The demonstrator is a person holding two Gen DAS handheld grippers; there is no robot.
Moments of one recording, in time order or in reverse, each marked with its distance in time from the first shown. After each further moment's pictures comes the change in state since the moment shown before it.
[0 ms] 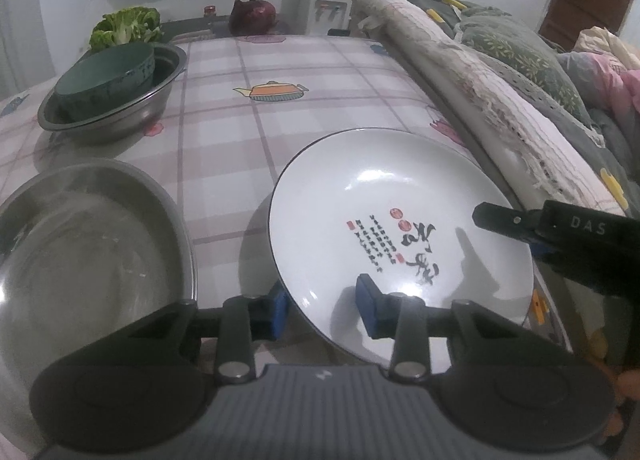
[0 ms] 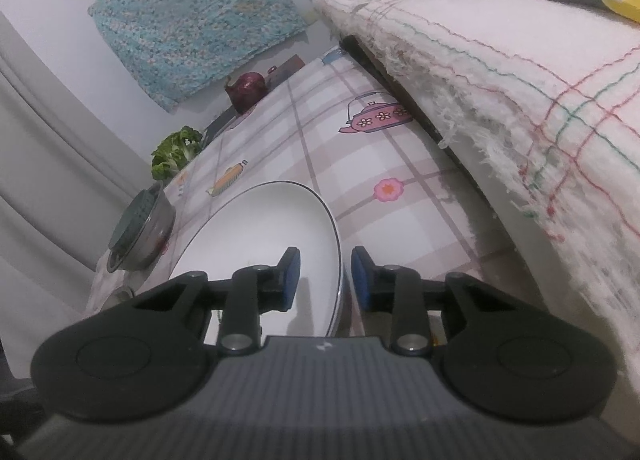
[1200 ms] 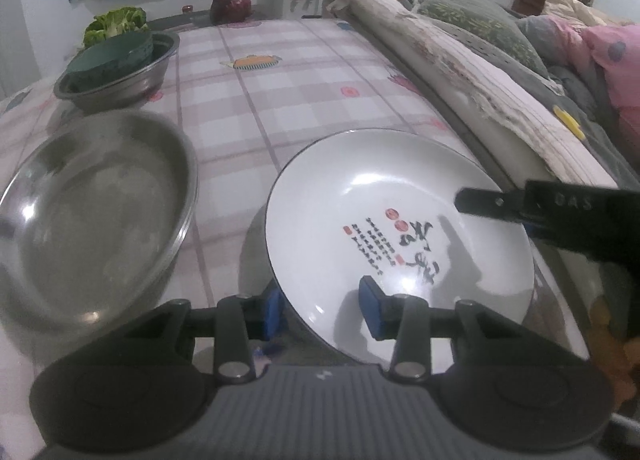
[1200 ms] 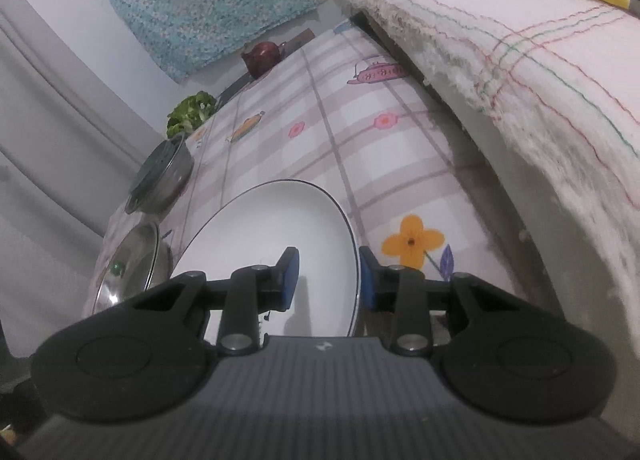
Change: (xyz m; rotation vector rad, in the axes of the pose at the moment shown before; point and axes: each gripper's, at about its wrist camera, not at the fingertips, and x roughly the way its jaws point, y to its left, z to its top) left arm -0.051 -0.010 -0.067 0.085 0.028 -0.032; right arm -0.057 0.002 -0.048 -0.053 0.064 0.009
